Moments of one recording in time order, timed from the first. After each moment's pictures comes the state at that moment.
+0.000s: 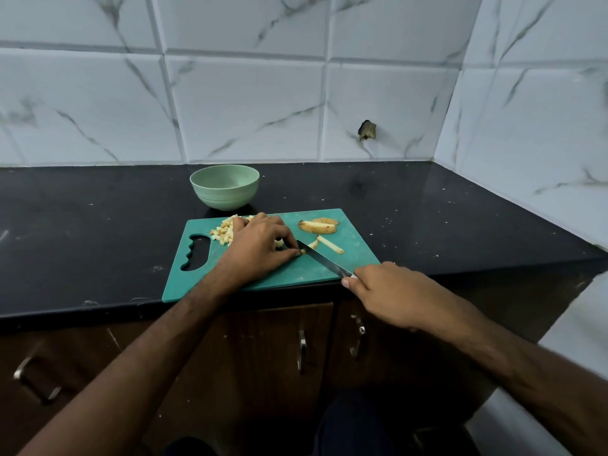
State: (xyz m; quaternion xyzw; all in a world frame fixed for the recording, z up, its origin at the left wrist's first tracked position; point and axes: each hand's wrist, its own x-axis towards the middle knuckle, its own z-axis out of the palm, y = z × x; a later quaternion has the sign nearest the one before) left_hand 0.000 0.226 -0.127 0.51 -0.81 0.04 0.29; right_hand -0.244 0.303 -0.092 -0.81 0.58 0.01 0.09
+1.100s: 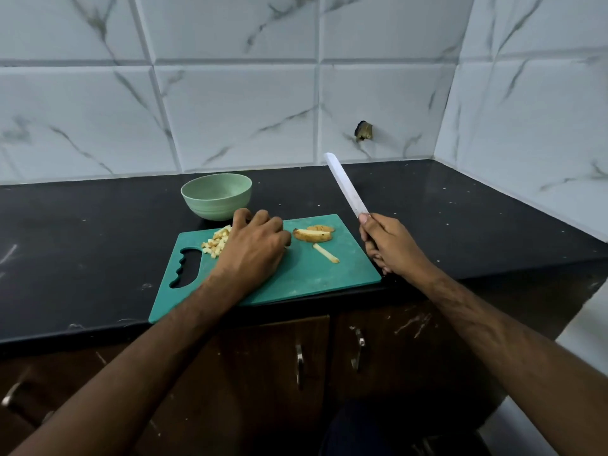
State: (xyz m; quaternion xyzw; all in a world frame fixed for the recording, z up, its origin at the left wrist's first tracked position) left_hand -0.009 0.210 -0.123 0.47 -0.80 0.33 0.18; right_hand -0.276 0.201 -0.117 -0.68 0.48 -0.44 0.34
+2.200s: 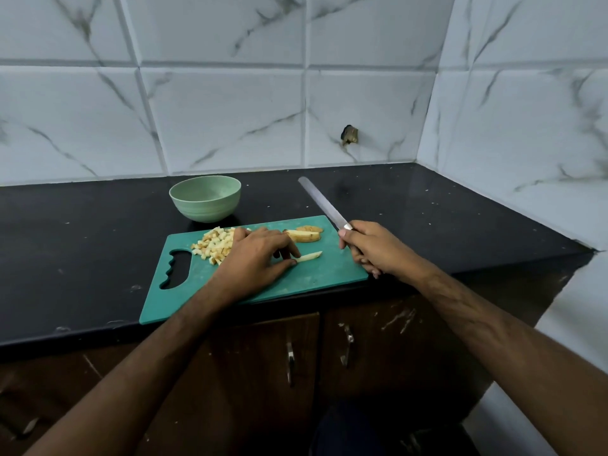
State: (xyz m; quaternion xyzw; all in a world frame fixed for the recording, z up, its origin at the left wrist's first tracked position) left_hand -0.018 0.224 -0.126 0.46 -0.84 0.05 0.28; right_hand -0.274 0.218 -0.097 -0.71 0.53 -0.31 0.35
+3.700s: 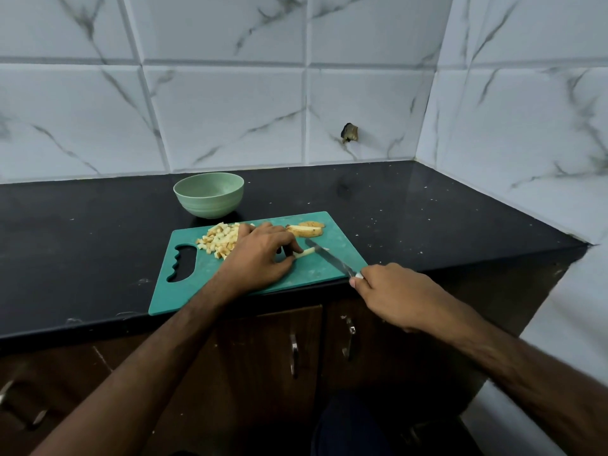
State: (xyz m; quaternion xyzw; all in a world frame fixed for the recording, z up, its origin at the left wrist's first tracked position) left_hand -0.018 0.229 -0.126 0.45 -0.85 0.06 0.27; right_hand -0.265 0.307 -0.097 -0.76 0.64 -0.03 0.10
